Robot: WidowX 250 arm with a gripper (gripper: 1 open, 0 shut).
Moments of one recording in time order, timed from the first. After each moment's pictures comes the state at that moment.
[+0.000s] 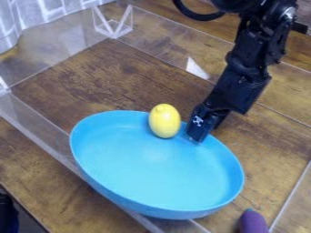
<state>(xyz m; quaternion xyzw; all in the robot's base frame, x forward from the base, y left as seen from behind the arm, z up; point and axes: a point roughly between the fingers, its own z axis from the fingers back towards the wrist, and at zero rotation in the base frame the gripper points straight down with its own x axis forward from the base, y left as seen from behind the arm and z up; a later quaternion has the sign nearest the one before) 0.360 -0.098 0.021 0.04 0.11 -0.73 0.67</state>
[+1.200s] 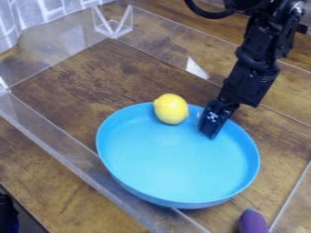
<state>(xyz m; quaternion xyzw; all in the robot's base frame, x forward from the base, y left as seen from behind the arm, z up) 0.376 -0.082 0.020 0.02 0.12 -0.68 0.72</state>
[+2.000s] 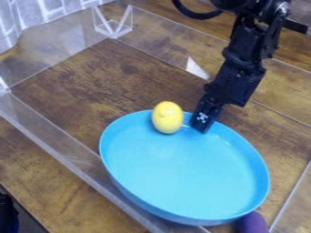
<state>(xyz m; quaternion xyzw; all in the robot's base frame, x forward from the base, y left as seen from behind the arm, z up) 0.367 -0.071 0.018 0.01 0.13 -0.64 0.75</state>
